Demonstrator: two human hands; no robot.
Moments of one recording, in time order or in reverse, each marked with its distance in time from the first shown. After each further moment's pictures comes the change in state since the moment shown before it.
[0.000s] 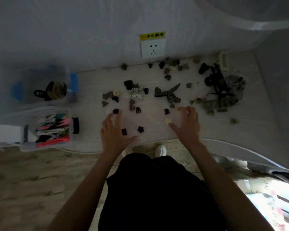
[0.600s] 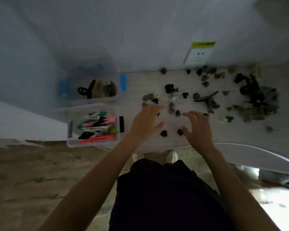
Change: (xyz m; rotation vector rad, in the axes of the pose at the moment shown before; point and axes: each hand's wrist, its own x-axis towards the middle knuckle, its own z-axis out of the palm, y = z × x) left_hand 0.037 -0.052 -0.072 -0.252 -0.055 0.510; right_hand -0.024 -0.116 0.039 -0.125 -0.025 -0.155
